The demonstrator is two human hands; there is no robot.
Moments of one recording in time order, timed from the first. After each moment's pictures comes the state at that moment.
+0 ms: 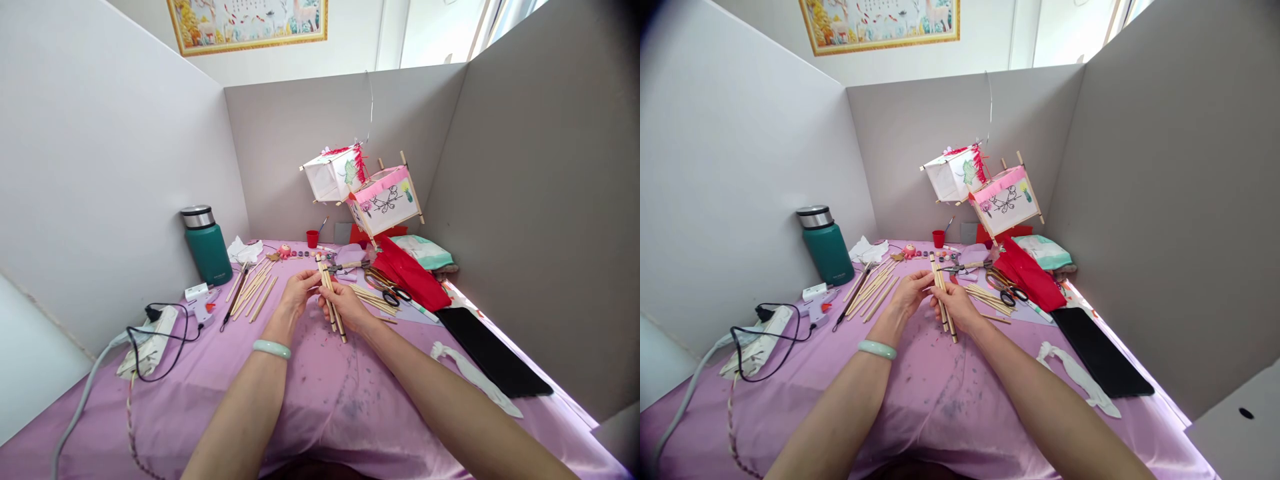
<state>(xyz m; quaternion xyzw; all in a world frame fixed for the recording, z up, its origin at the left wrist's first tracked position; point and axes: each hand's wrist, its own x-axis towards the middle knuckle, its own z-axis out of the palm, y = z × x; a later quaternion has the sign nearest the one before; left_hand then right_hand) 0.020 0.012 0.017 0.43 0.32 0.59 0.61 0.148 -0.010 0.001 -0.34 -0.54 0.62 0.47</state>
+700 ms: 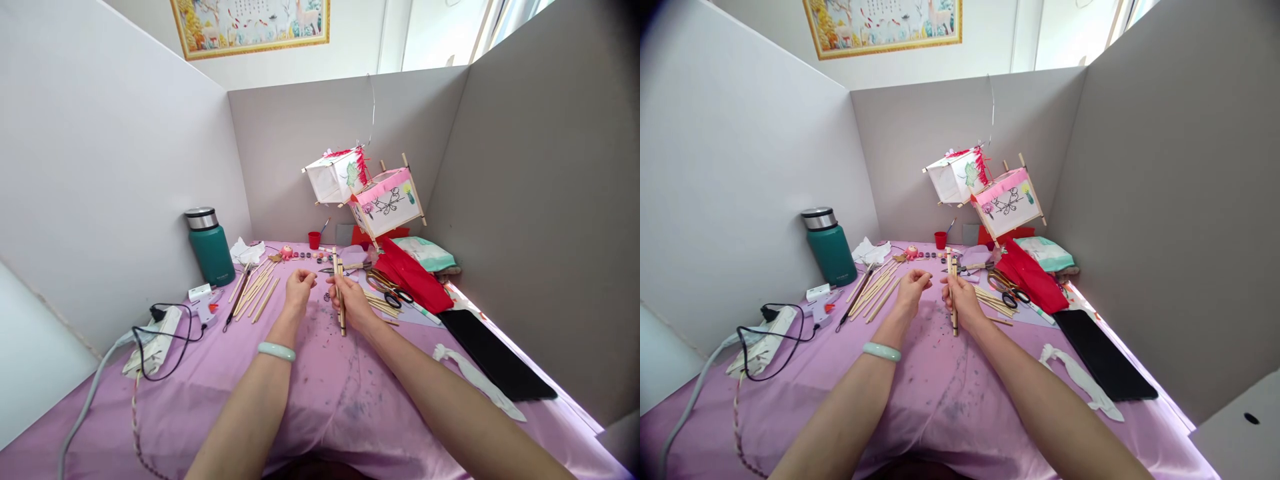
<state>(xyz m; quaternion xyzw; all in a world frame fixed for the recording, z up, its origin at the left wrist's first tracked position) 0.028 0.024 0.010 0.42 0.45 0.67 0.42 0.151 -0.002 0.004 -0.31 -0.47 0.60 0.57</state>
